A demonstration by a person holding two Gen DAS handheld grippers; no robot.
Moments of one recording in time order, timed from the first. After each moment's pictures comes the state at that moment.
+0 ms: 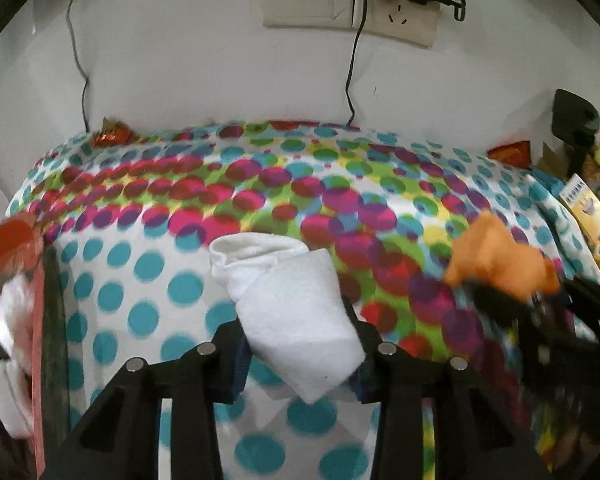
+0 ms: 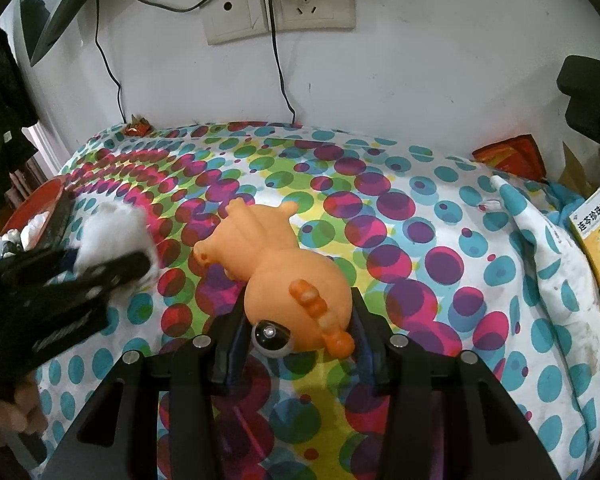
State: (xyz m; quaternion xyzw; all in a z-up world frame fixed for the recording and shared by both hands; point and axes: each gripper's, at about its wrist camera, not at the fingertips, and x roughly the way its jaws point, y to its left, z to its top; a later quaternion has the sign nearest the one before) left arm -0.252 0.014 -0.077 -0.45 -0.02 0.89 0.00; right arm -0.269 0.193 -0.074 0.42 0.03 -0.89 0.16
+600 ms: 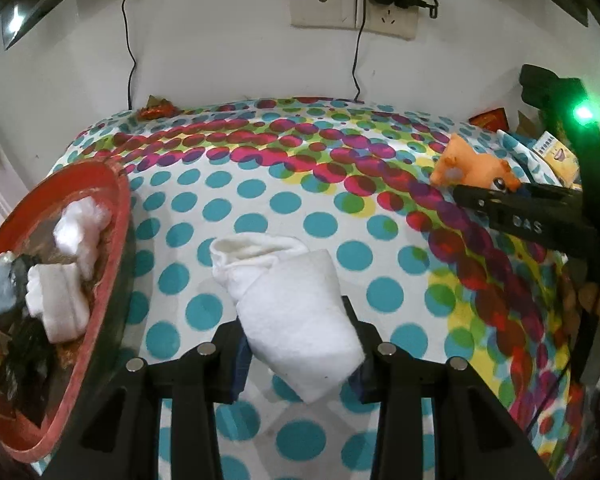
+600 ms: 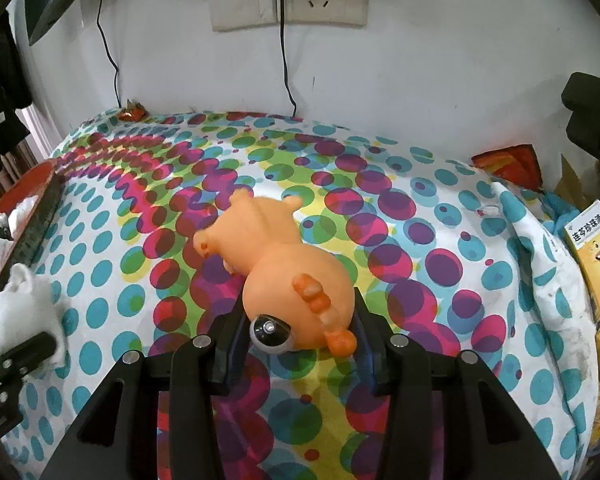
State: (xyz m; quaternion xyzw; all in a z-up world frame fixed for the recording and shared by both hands) left arm -0.155 -0.010 -0.069 -0.45 0.00 0.90 -0.01; right arm -0.269 0.184 -0.077 0.43 0.06 -0.89 0.15
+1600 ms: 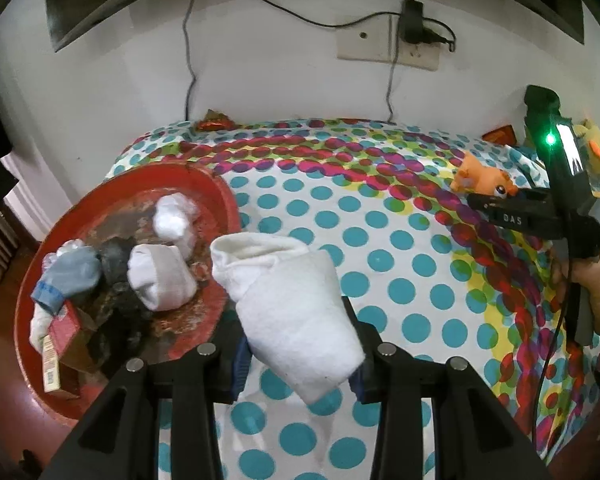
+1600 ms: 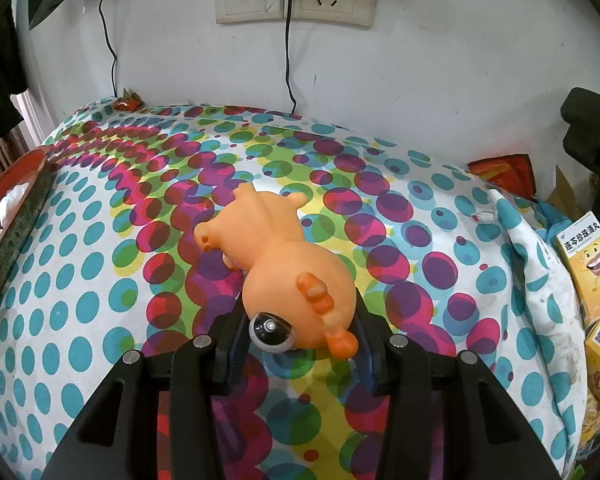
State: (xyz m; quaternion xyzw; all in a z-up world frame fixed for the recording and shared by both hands) left arm -0.100 -0.053 -0.025 -0.43 0.01 0.90 -0.05; right arm -0.268 0.178 -0.079 0.43 0.08 -0.89 0.14
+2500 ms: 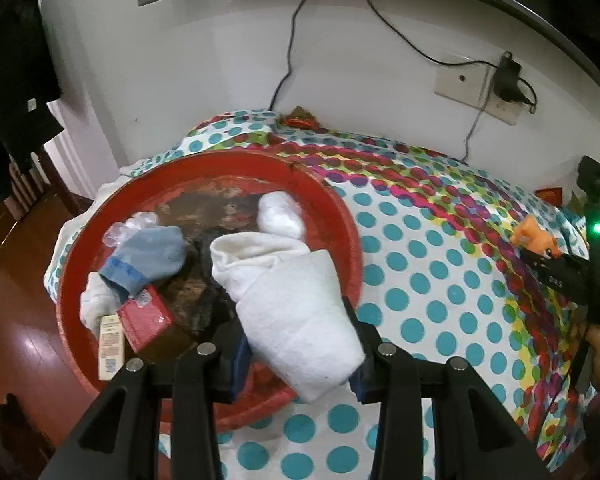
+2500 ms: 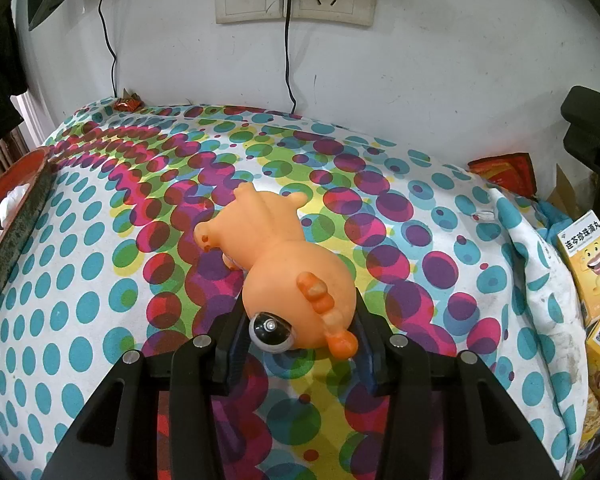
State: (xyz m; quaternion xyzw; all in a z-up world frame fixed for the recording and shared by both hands) left arm -0.089 -0.136 0.000 -0.42 -0.06 0.89 -0.13; right arm -0.268 0.179 -0.079 0.43 0.08 -0.89 0.14
